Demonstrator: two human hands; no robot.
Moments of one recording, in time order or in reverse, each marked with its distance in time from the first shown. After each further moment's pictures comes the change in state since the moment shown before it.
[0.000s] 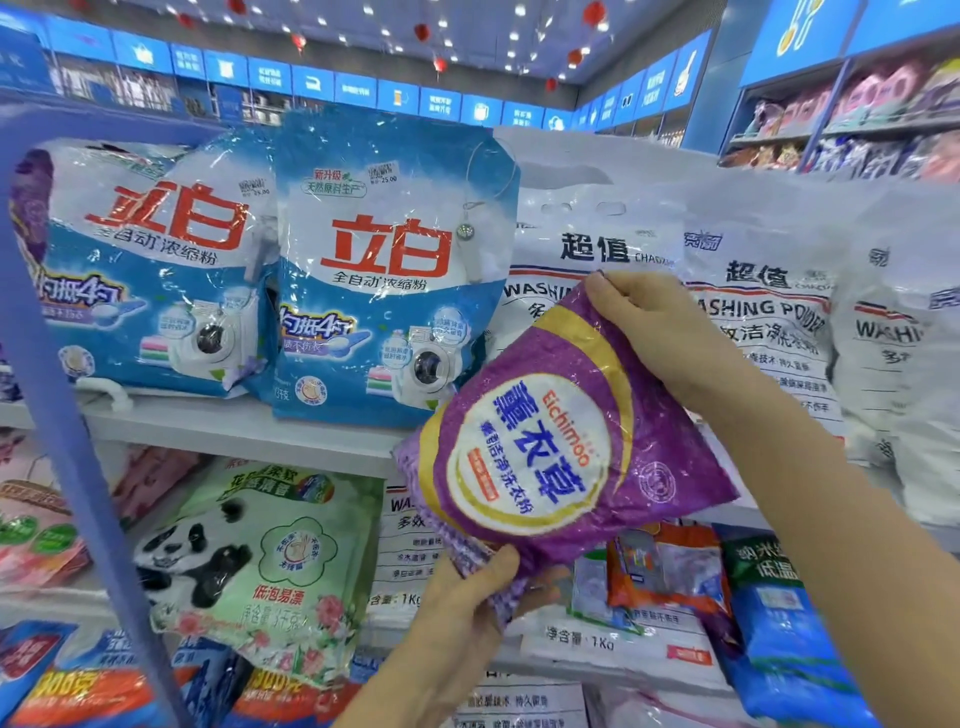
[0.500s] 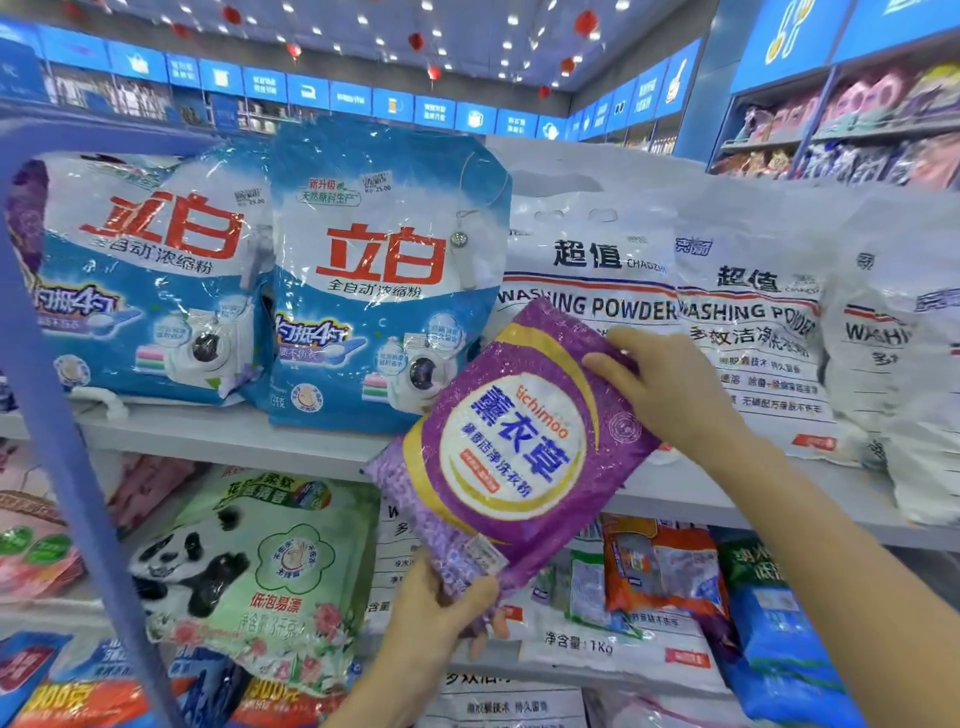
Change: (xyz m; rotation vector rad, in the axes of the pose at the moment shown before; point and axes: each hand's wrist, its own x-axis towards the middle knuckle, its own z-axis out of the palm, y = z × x) left_hand 0.005 -0.008 -0.041 0.306 0.179 0.059; right_hand -0.011 0.058 -0.007 -0.646 0.103 -0.239
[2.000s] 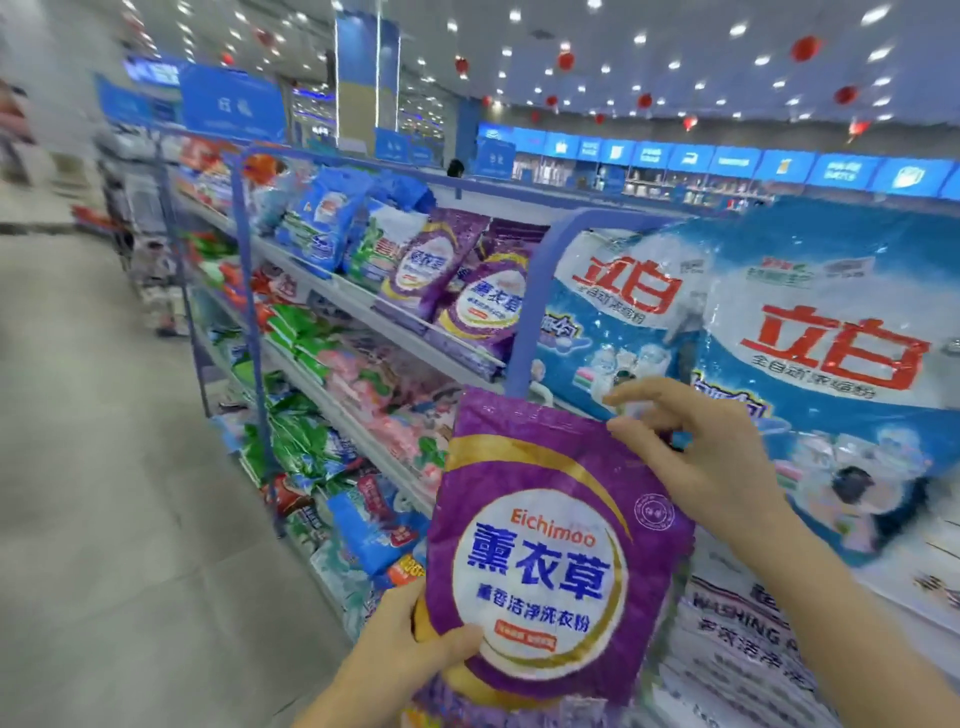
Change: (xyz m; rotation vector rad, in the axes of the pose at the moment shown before) left_hand -0.173 0.107 -0.157 0.361 0.543 0.163; right_hand 0.030 -0.246 0.090 0.879 -0.084 -0.650
